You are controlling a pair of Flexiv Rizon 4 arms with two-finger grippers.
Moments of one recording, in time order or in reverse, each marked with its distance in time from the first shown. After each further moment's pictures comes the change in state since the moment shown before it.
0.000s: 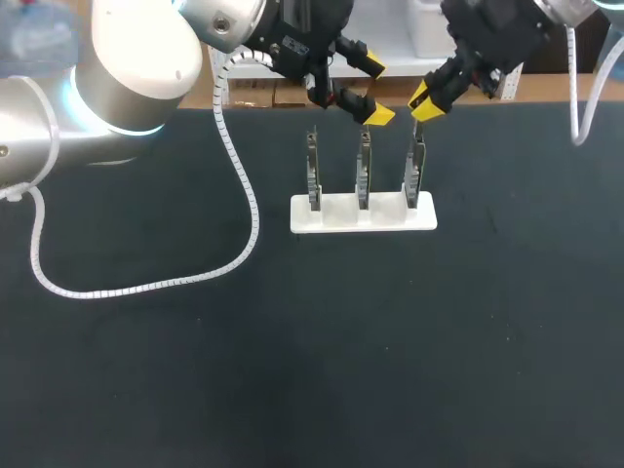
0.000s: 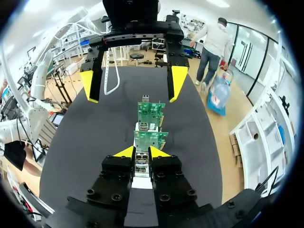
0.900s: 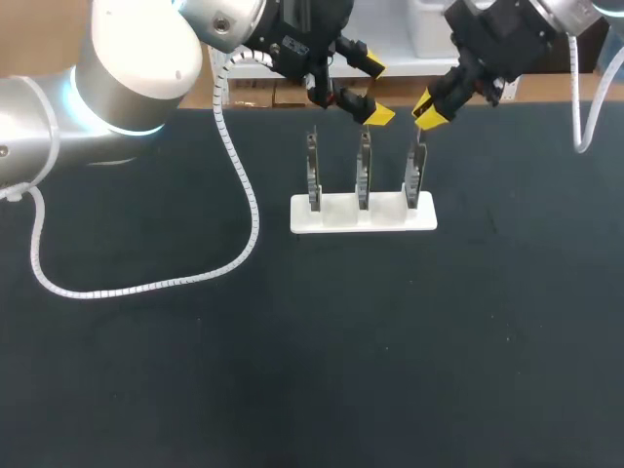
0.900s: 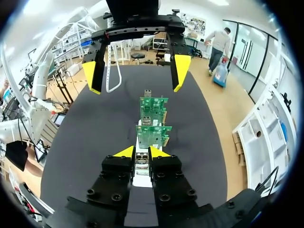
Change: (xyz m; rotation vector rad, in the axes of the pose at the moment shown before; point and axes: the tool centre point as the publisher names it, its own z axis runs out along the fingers) left arm 0.000 0.000 0.000 0.000 0.000 0.000; right arm 0.011 0.006 0.005 -0.026 0.001 0.016
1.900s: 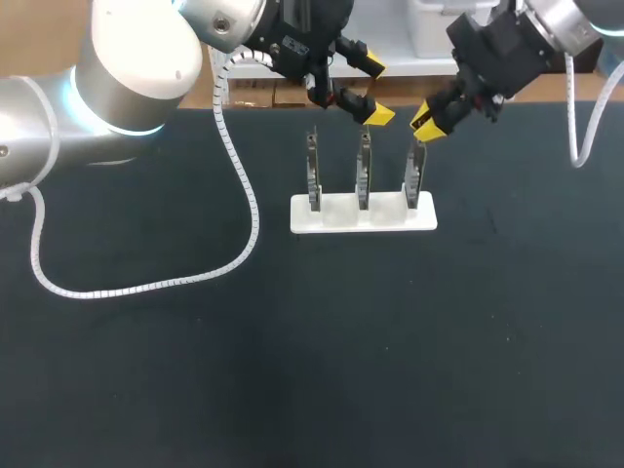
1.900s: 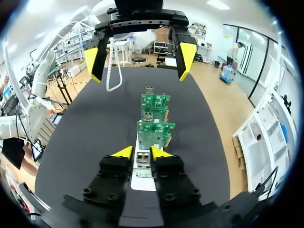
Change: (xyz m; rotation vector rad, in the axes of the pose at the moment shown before) left arm 0.000 0.000 0.000 0.000 0.000 0.000; right arm 0.010 0.000 0.013 0.010 -0.047 -0.023
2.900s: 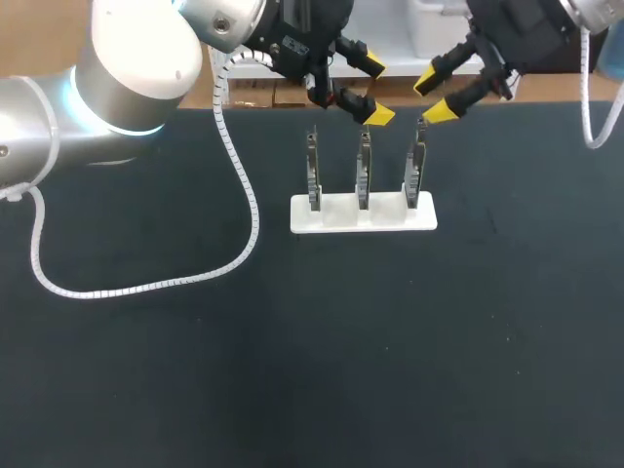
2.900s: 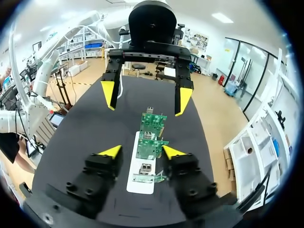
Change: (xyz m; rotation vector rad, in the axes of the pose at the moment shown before) left arm 0.000 0.000 0.000 0.000 0.000 0.000; right arm -0.034 0.005 -0.034 0.051 -0.056 -0.091
